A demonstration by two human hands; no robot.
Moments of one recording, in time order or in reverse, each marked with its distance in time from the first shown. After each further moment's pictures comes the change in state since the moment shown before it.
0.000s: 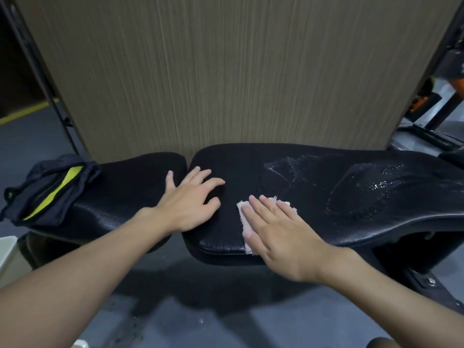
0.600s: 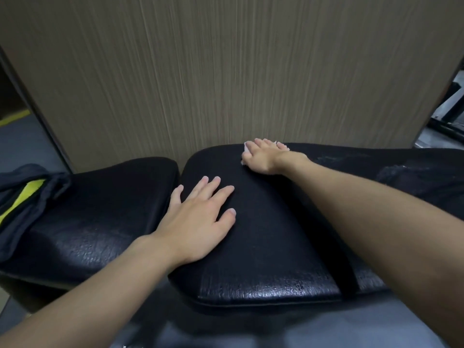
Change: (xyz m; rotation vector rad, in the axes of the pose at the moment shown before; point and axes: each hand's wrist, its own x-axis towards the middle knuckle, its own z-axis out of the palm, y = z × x) left_hand 0.027 0.014 0.018 0.006 -0.049 -0.021; right_hand 0.234 0.114 -0.007 0.142 -0.065 0.301
